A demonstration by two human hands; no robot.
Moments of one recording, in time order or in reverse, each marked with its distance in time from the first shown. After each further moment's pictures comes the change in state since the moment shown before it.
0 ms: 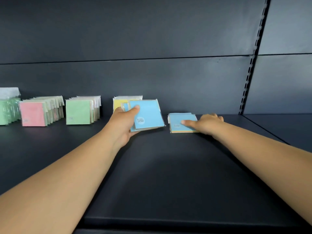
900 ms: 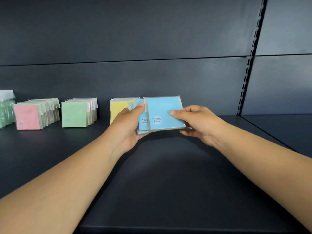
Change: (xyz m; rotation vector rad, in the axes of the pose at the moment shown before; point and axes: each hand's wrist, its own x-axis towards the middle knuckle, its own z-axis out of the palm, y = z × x) left_hand -0.016 0.004 0.016 -0.106 -0.117 -0.042; right_hand -0.044 -0.021 -0.007 1.028 -0.193 -0.216
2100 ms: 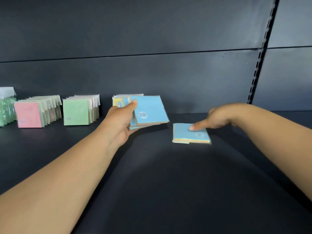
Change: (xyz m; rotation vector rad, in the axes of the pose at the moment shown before) left_hand 0.024 0.005 -0.021 0.056 0.140 0.023; right_hand 0.032 -0.014 -0.035 -1.253 -0.115 0.275
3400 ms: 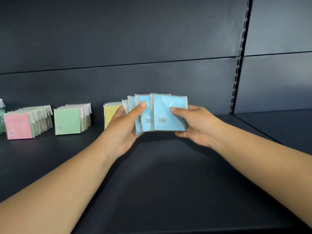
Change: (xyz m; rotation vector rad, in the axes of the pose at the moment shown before) left_hand -0.020 -0.007 0.014 -0.086 -0.370 0.156; right_hand -0.039 -0.025 0.027 1.500 0.031 -0.315
